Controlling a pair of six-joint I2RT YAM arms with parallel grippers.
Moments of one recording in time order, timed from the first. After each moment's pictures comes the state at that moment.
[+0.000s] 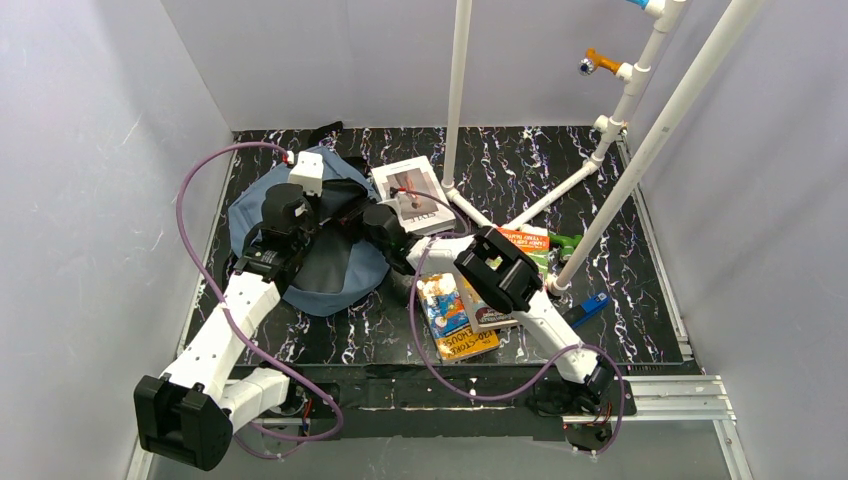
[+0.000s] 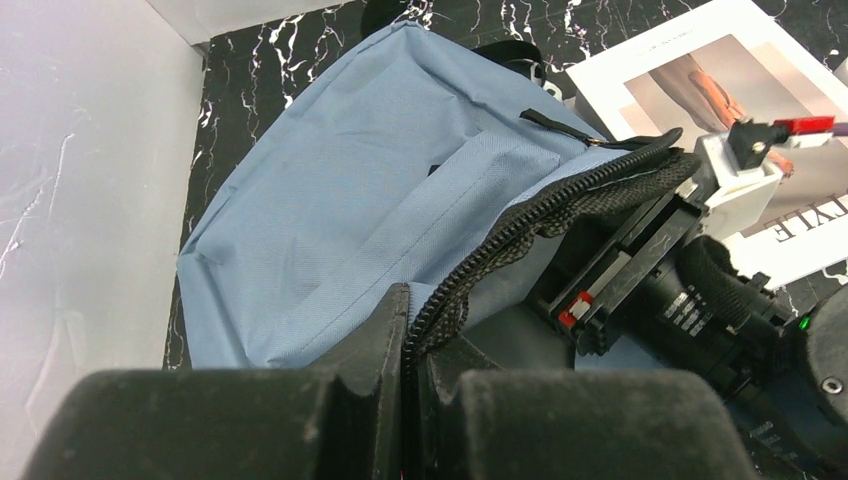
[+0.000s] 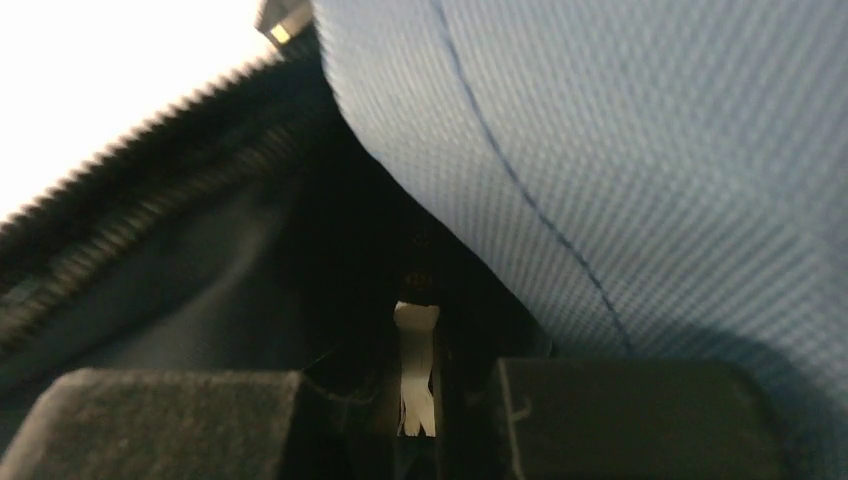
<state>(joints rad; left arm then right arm) -0.28 1.04 0.86 -0.17 -0.31 0.15 0.97 2.46 1.69 0.63 0.22 1.58</state>
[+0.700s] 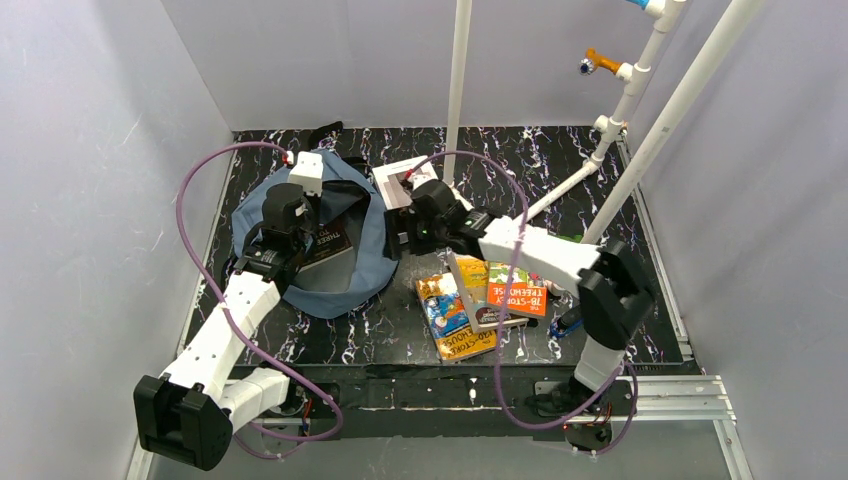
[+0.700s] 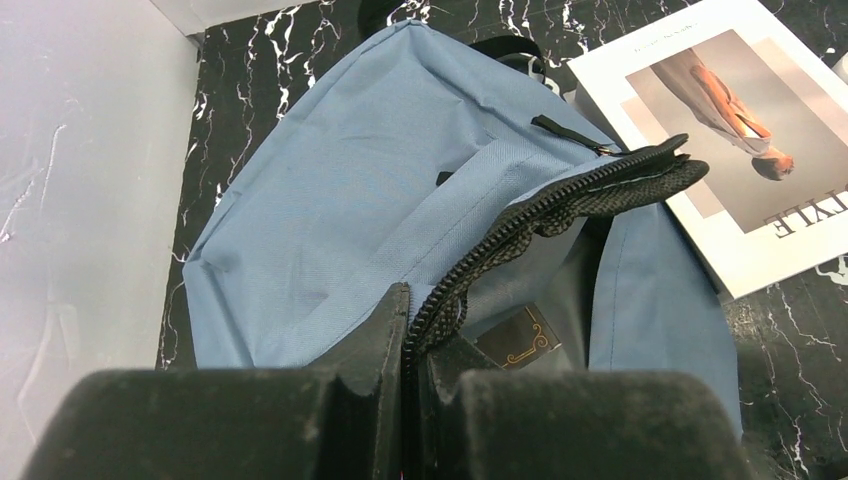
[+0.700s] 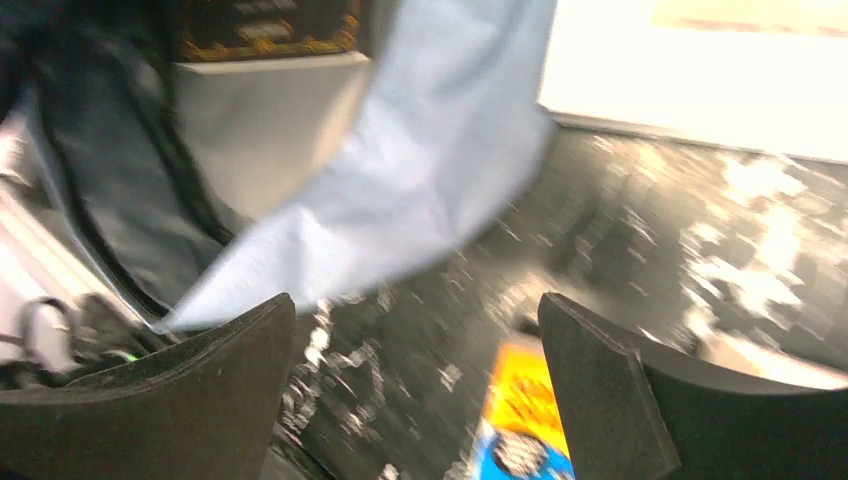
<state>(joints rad) -0.28 1.04 0.86 -0.18 -0.31 0.14 0.89 1.80 1.34 -0.22 -0.11 0.57</state>
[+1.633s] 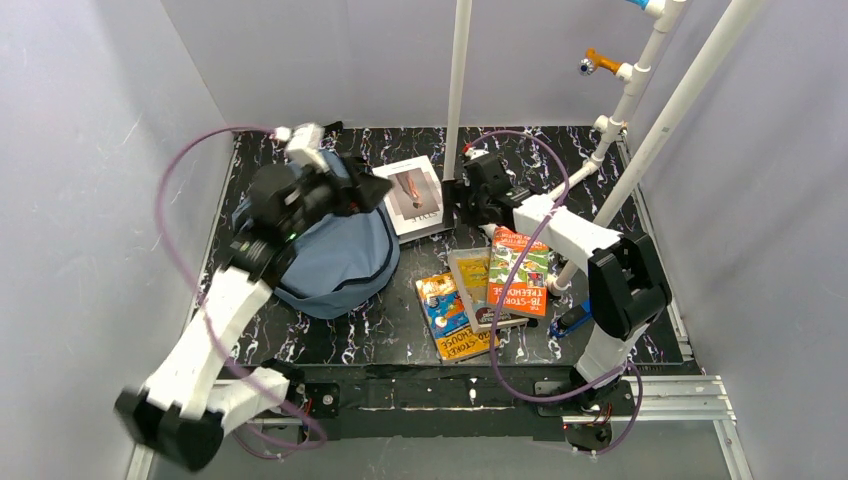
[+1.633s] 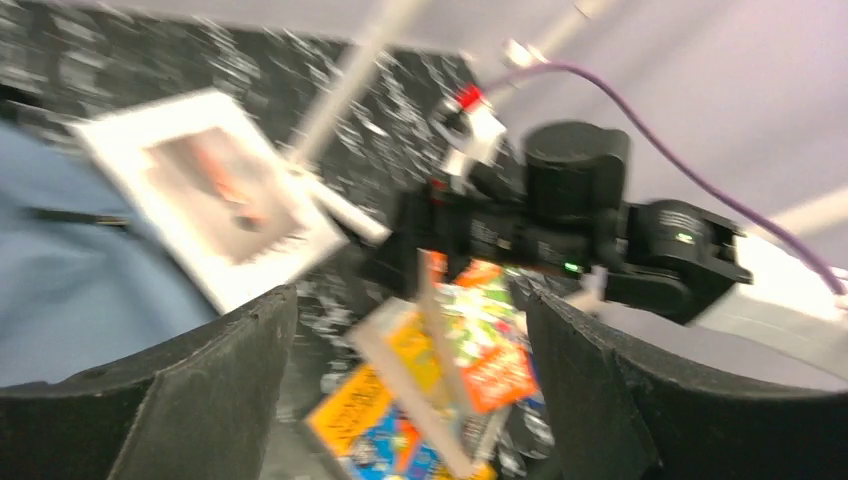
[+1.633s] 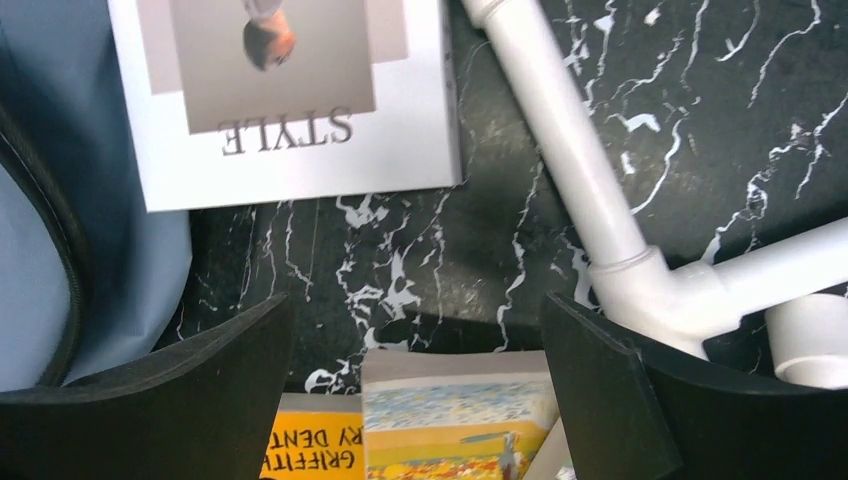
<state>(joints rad) -0.37 0.93 1.08 -0.32 0.14 -0.49 0.63 1.74 1.32 -0.40 0.08 0.36</state>
